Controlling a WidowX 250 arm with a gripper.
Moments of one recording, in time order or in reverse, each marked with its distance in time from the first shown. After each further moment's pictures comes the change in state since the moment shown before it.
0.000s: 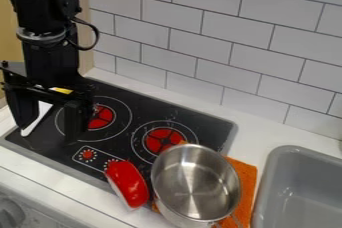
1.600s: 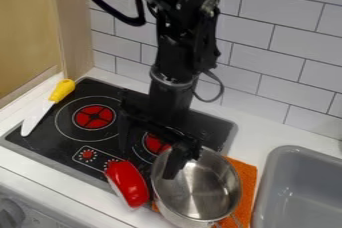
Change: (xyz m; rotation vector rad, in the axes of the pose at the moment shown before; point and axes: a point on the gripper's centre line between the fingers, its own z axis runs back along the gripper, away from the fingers) arm 0.027 -0.088 -0.023 0.146 0.022 -0.232
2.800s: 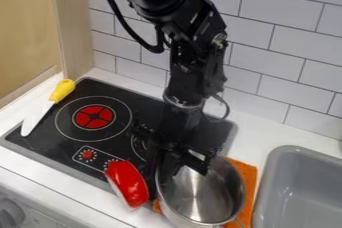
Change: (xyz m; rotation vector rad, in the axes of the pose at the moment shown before) arm 0.013 -0.008 -0.023 -0.025 0.048 0.010
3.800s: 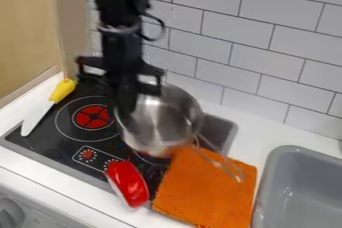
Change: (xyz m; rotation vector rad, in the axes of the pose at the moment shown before) arm 0.004 0.071 0.041 -0.204 -0.069 0.284
